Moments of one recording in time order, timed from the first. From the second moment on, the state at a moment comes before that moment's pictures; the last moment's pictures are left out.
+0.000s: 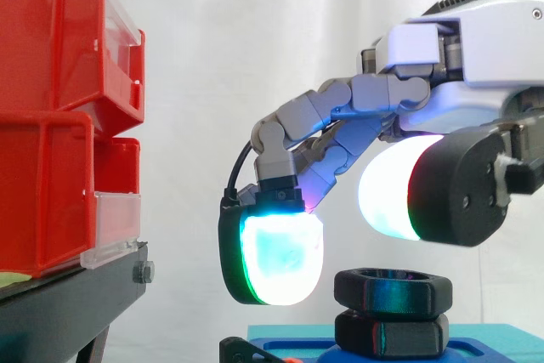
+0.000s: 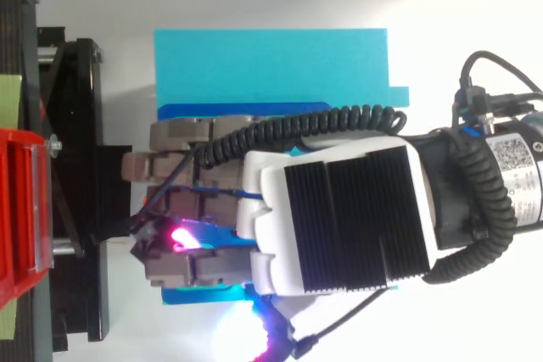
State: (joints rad) arm 0.14 -2.24 -1.12 -2.96 -1.65 -1.58
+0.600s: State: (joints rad) arm 0.11 -2.24 -1.12 -2.98 -1.67 -1.62
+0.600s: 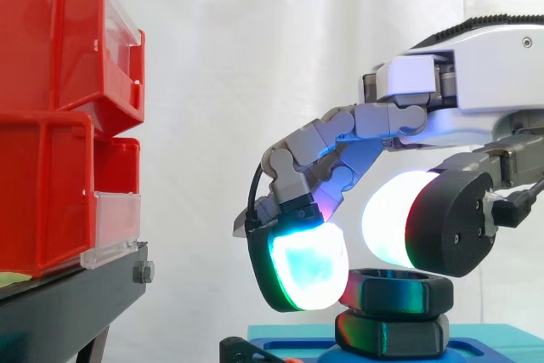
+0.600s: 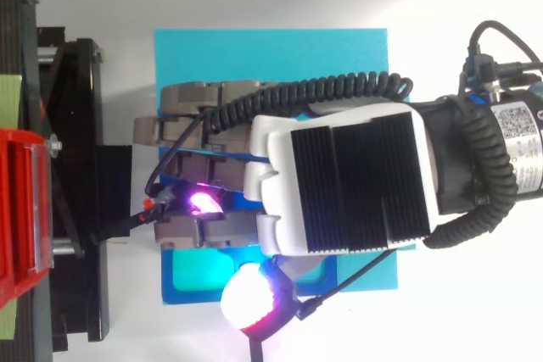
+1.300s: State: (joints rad) arm 0.07 -2.24 -1.12 -2.99 -1.71 -1.62
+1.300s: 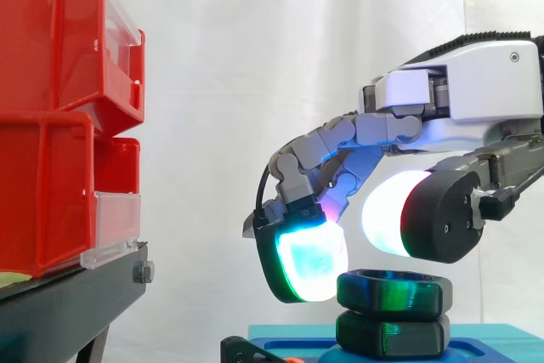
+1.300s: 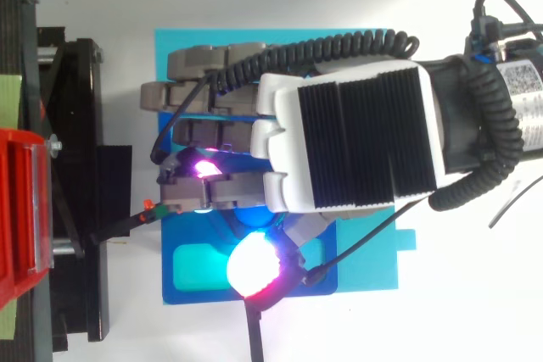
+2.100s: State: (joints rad) arm 0.01 -2.24 -1.12 -2.96 -1.80 -1.63
